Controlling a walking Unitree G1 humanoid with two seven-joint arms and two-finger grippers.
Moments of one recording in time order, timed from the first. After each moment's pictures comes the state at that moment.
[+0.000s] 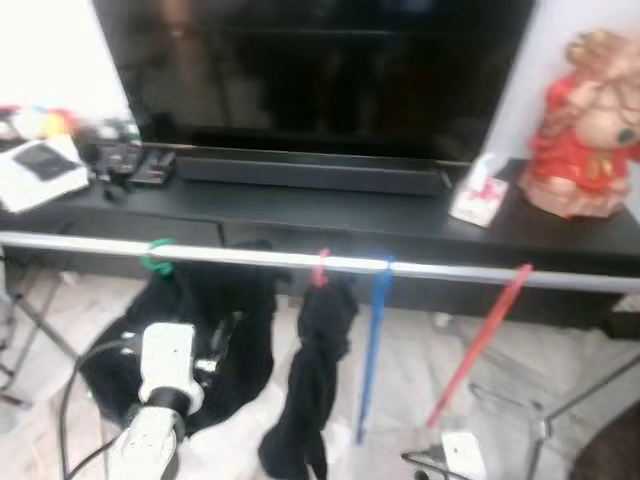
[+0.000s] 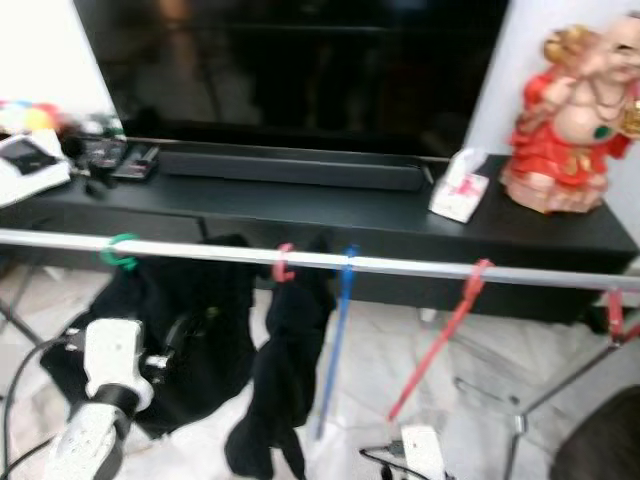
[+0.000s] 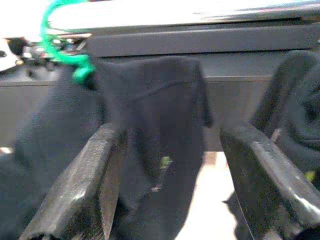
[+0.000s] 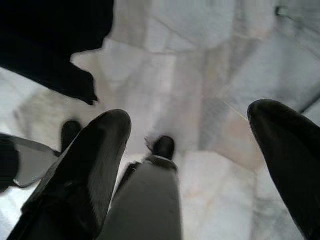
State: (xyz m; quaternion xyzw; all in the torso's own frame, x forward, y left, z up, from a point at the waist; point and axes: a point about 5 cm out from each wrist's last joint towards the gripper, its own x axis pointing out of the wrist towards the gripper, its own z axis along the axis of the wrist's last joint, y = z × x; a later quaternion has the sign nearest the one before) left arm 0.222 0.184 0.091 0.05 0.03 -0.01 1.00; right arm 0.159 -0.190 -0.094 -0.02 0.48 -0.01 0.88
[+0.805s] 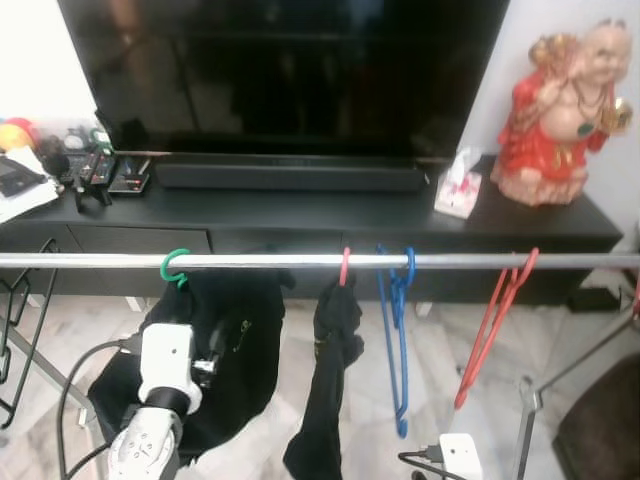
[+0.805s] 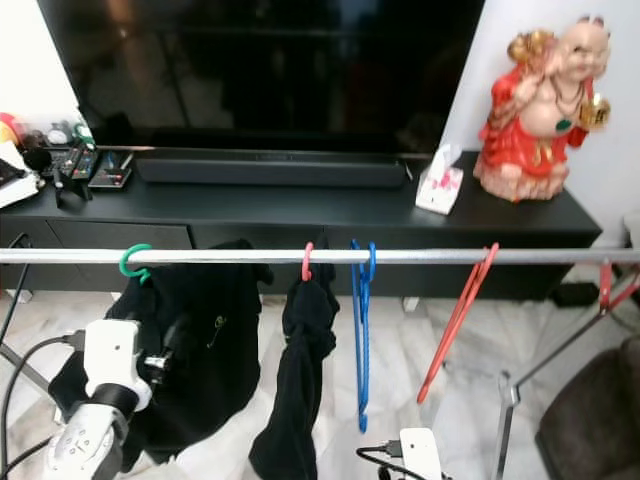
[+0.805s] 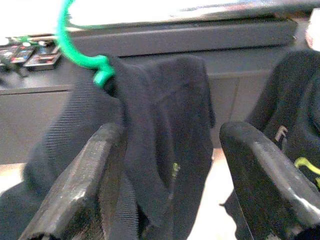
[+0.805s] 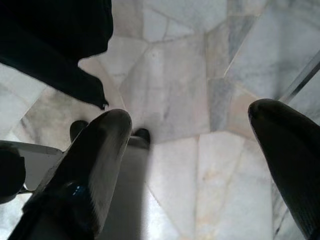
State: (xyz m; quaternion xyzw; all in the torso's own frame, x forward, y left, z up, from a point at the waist) left arm 0.223 0.178 0.091 0.04 0.03 -0.02 1.00; right arm 0.156 -0.195 -0.094 -0.03 0.48 -0.02 0.87
